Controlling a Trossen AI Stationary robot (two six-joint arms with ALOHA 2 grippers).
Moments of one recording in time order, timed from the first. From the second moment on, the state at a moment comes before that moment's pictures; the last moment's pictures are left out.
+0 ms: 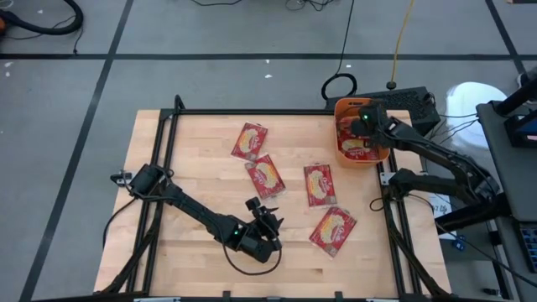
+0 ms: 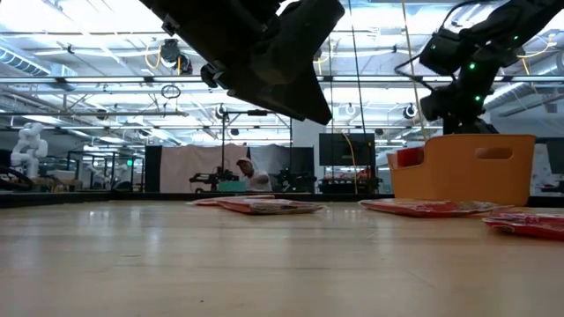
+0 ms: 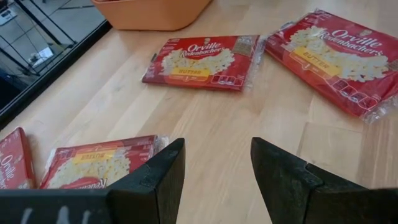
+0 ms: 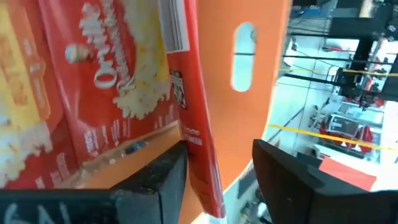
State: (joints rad) left arm -0.48 2.03 1.35 -0.21 -0.89 -0.48; right arm -0.86 0.98 0.59 -0.47 0.60 -1.05
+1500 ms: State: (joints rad) left arm -0.45 2.03 1.35 -0.05 -0.72 -0.30; right arm -0.89 1.27 0.95 -0.89 0.18 -0.60
